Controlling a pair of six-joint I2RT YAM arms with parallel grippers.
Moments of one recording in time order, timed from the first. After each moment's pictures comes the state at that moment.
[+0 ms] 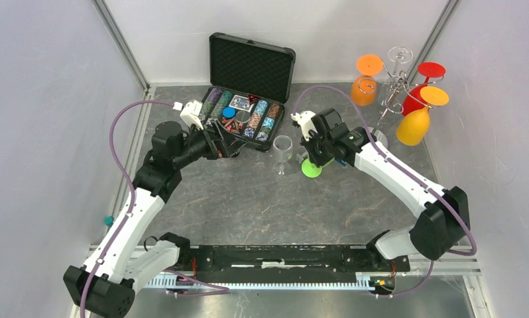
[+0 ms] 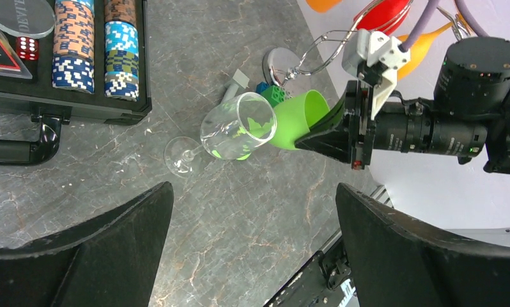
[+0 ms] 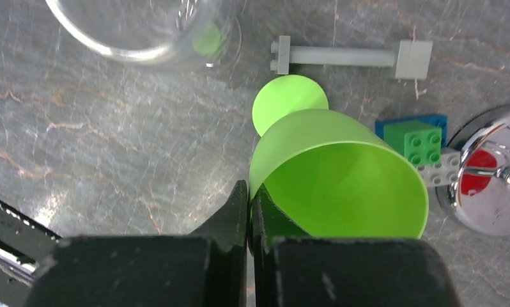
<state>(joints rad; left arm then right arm) -0.33 0.92 0.91 -0.25 0.41 -0.60 0.59 1.40 1.19 -0.74 -0.03 -0.11</state>
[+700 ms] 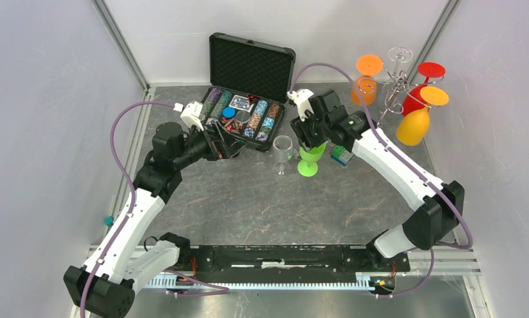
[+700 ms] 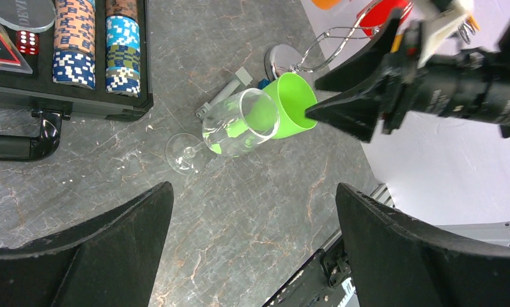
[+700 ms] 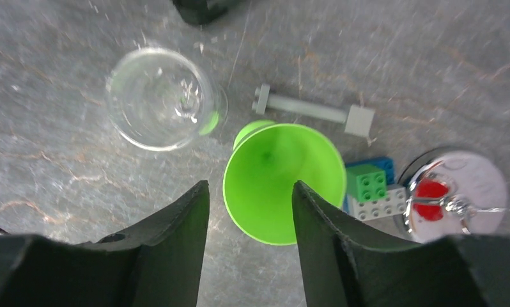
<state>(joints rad) -0.33 0.91 0.90 -0.25 0.41 -0.59 0.59 1.51 1.42 -0.76 0.01 -0.10</state>
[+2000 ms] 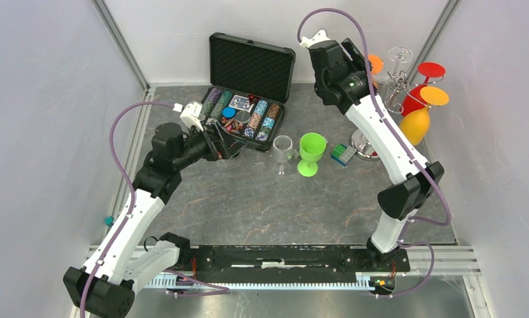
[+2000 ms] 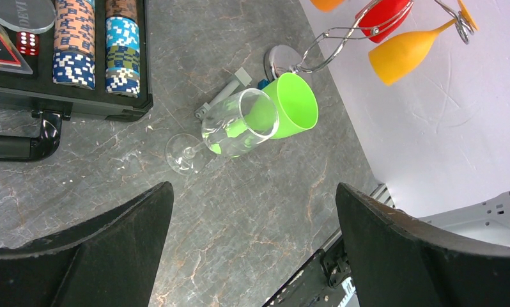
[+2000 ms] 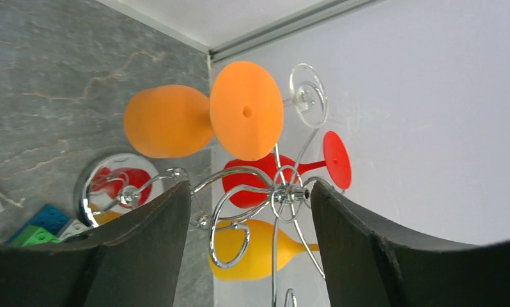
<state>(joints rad) -0.33 0.91 0.90 -0.25 0.41 -0.59 0.53 1.77 2.04 -0.80 0.94 -0.52</state>
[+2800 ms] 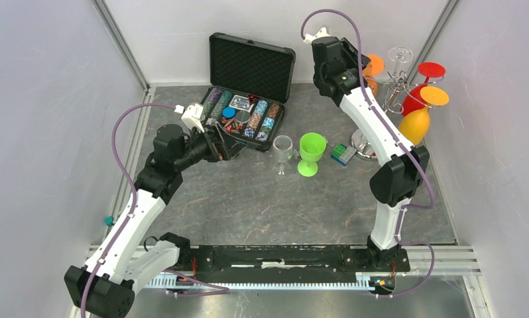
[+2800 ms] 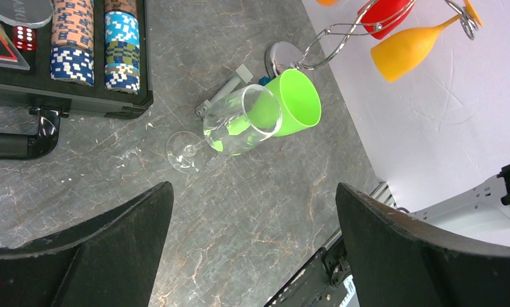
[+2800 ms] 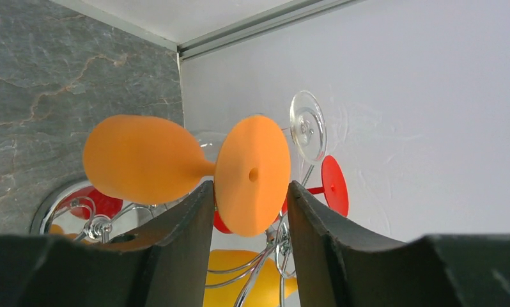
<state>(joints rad) -0.33 0.91 0.87 -0.23 0.41 -0.59 0.45 1.92 2.04 -0.57 1.03 -0.69</state>
